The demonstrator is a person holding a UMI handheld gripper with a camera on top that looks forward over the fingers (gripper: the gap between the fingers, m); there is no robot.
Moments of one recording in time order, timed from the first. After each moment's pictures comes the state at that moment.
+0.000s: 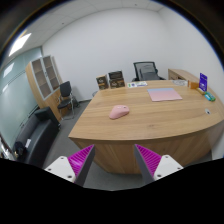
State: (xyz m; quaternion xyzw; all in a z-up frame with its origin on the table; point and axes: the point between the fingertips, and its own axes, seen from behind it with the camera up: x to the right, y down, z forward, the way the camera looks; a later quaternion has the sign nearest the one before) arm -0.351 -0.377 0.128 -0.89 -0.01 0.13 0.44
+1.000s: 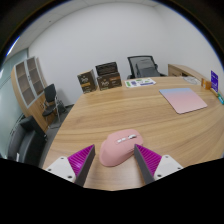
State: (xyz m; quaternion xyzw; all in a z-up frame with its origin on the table) arm -0.411 -0.066 0.017 -0.89 0.04 0.10 0.44
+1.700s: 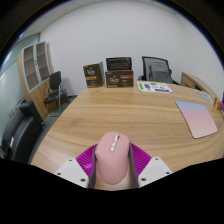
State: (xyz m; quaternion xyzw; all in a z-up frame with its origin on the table) arm -0.424 0.016 -0.008 -0.90 -0.05 0.08 0.43
